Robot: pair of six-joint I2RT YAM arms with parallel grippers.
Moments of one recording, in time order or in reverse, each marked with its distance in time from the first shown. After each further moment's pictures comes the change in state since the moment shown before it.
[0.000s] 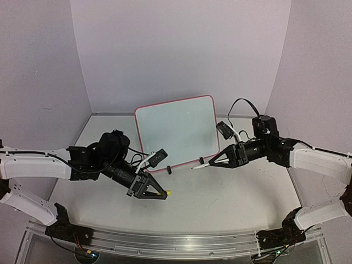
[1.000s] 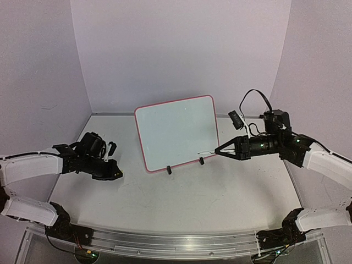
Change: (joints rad) left arm 0.434 -0.141 -0.159 -0.338 -0.587 -0.131; right arm 0.003 -0.167 0.062 -0.184 0.337 -0.072
